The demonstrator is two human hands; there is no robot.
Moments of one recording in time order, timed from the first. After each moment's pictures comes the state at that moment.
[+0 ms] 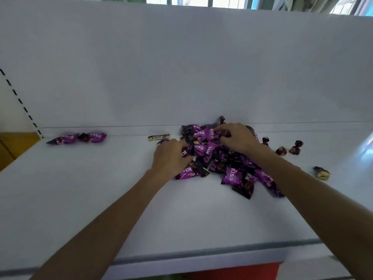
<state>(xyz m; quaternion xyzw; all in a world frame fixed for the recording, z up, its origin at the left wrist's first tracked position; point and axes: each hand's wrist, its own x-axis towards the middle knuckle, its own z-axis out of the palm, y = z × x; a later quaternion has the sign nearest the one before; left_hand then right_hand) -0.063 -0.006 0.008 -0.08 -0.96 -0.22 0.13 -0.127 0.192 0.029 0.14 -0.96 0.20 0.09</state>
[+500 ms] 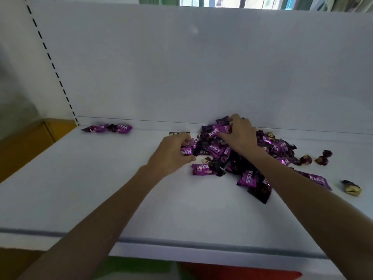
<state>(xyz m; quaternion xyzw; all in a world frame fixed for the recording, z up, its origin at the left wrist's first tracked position) -0.037 -0.043 0.018 -0.08 -0.92 -0.34 0.14 -0.134 0.144 0.022 0.10 -0.95 0.22 0.18</state>
